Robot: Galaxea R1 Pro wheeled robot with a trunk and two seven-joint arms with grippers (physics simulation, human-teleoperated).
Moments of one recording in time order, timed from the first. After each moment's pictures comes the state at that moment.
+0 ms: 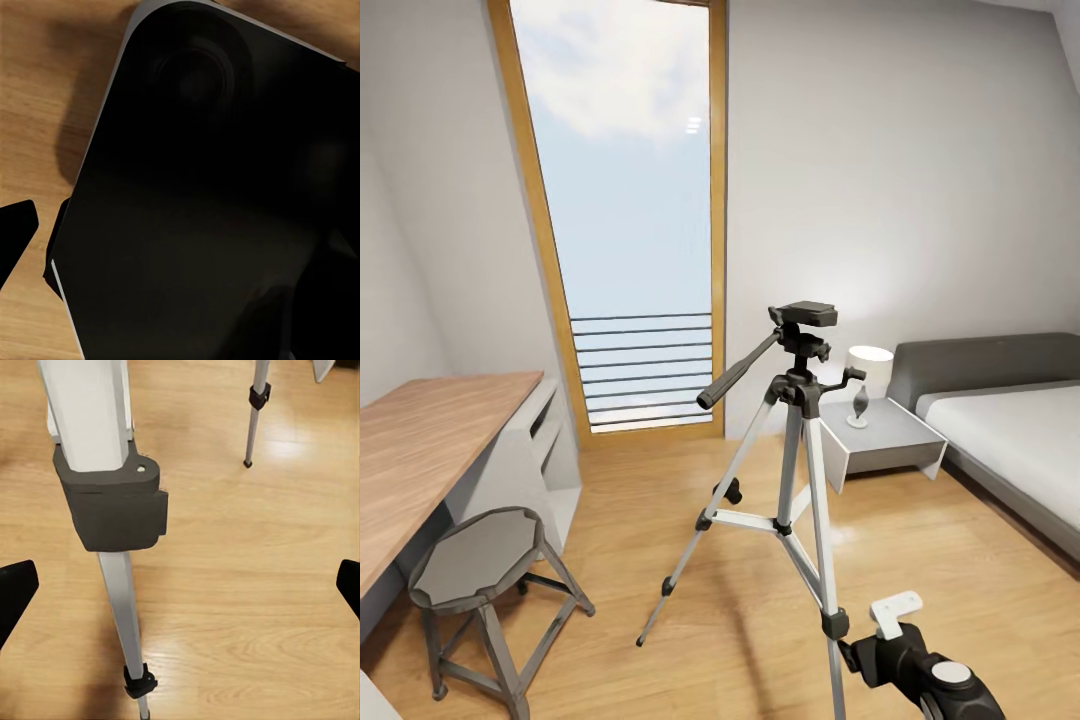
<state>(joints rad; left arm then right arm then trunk) 0.01 0.00 0.14 -0.03 0.29 -0.01 0.01 0.00 -0.09 0.02 -1.53 0.19 0.71 0.23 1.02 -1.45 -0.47</state>
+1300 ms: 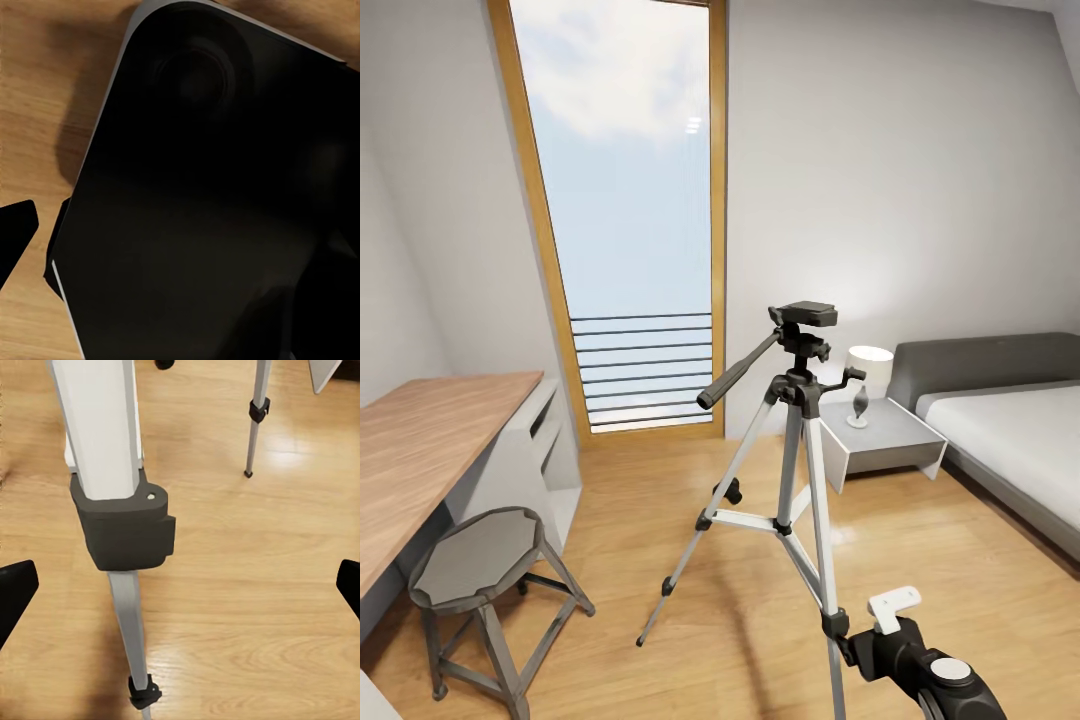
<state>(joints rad) 0.01 0.00 0.14 -0.03 0.29 -0.01 0.01 0.00 -0.08 0.02 -1.56 0.19 0.71 0.23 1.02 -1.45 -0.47</state>
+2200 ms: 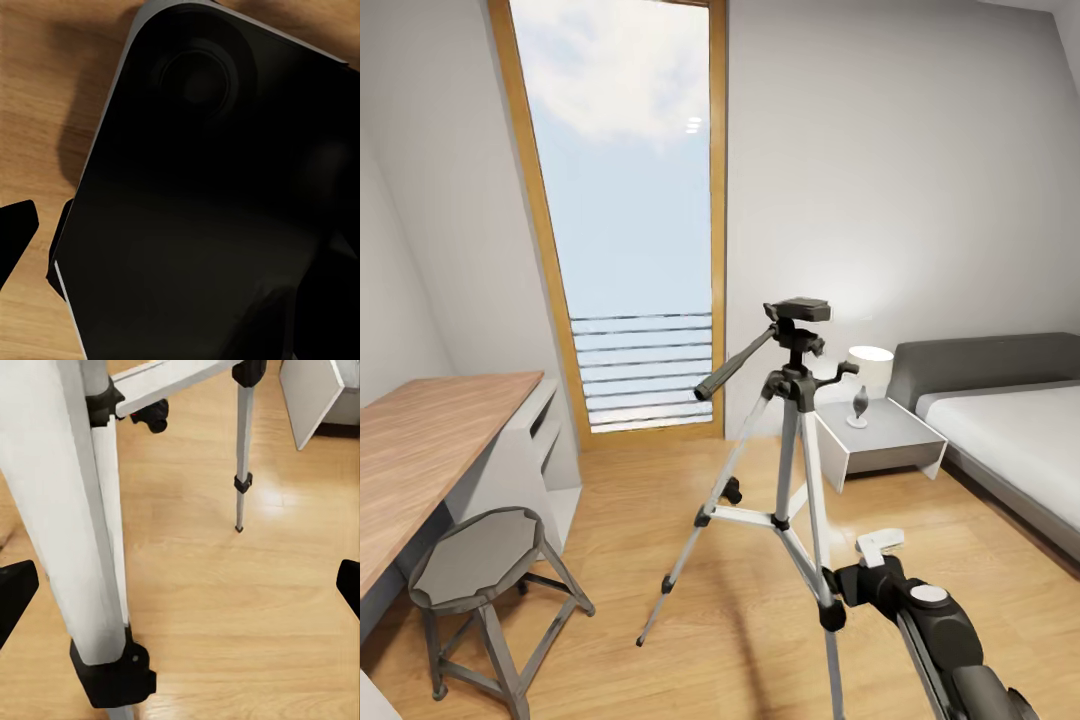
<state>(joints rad) 0.01 0.00 0.14 -0.03 0.29 -0.01 0.01 -0.18 -0.05 0.02 -1.56 0.19 0.78 0.23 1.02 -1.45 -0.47</state>
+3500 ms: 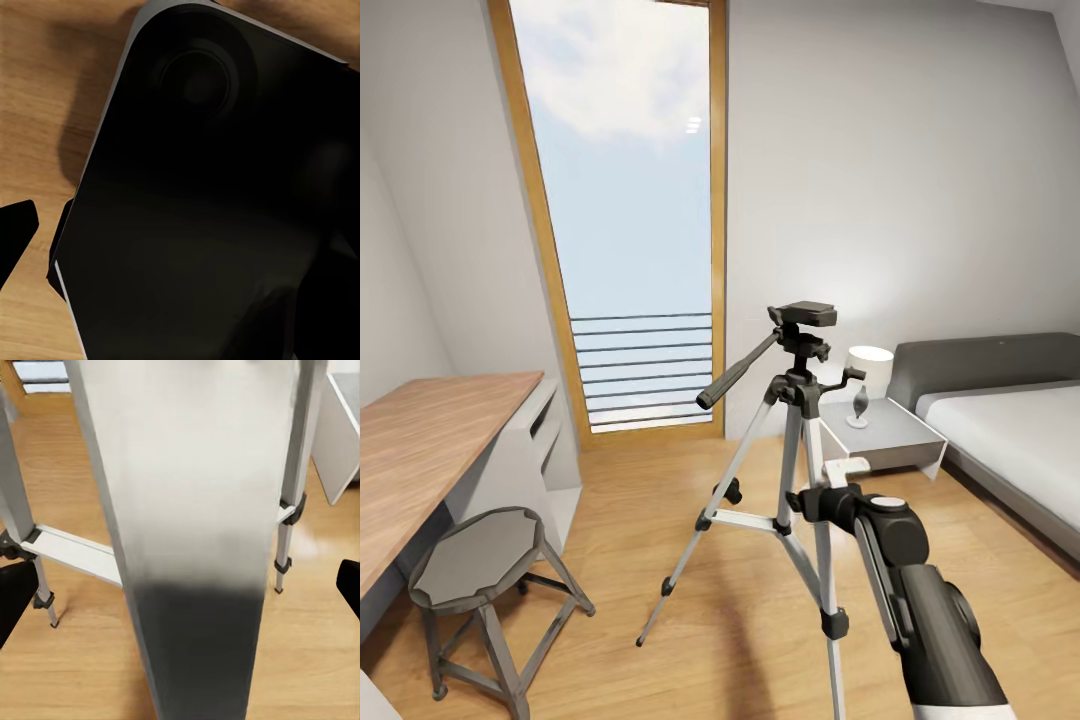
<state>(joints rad) 0.01 0.00 0.14 -0.03 0.29 -0.01 0.01 -0.44 0.08 0.02 -1.56 0.19 0.94 0.23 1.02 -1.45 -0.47</state>
